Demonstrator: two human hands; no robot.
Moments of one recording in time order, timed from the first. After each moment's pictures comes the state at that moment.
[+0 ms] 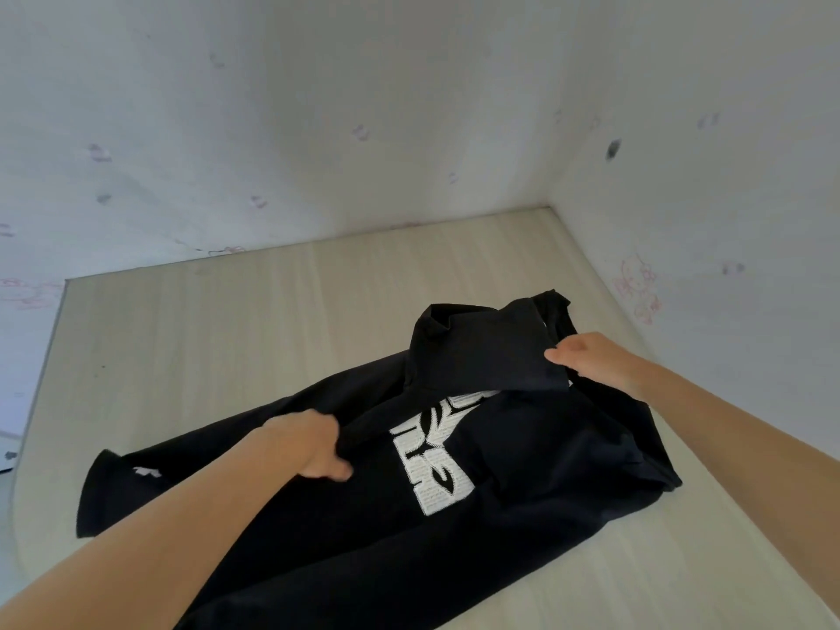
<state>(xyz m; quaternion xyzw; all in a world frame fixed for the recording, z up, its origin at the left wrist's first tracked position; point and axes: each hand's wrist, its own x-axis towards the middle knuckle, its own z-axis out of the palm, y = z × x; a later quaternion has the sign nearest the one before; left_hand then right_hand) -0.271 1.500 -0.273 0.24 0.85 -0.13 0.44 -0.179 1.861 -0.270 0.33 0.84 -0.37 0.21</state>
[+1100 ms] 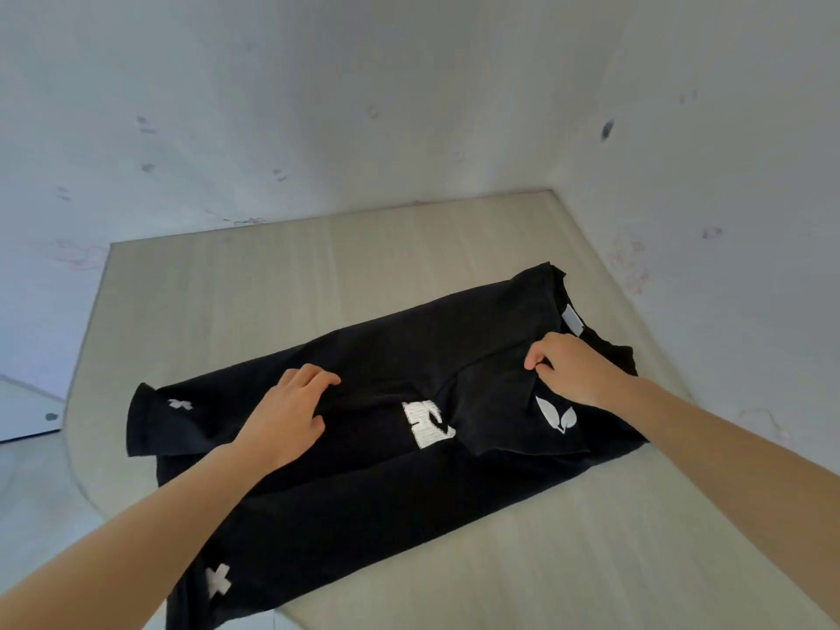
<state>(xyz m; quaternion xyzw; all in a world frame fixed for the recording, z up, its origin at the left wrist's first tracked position) -0.209 1.436 -0.313 0.29 0.93 0.12 0.17 -0.115 1.815 -0.277 0.09 0.97 -0.15 0.16</state>
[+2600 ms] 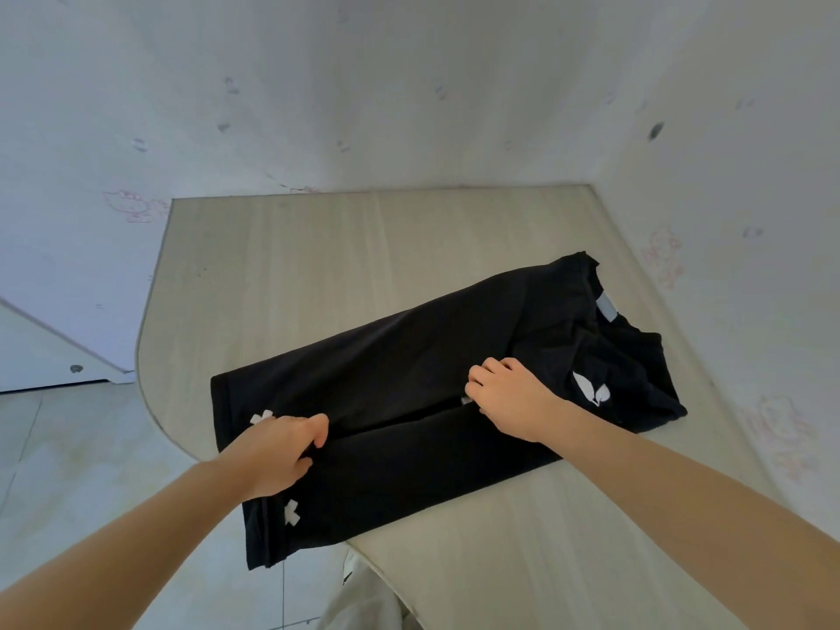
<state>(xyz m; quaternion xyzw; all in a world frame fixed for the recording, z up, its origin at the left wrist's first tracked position) -0.154 1.317 -0.311 0.34 0.90 0.04 0.28 -0.104 1.654 -0.301 -0.19 0.96 0.11 0.19</state>
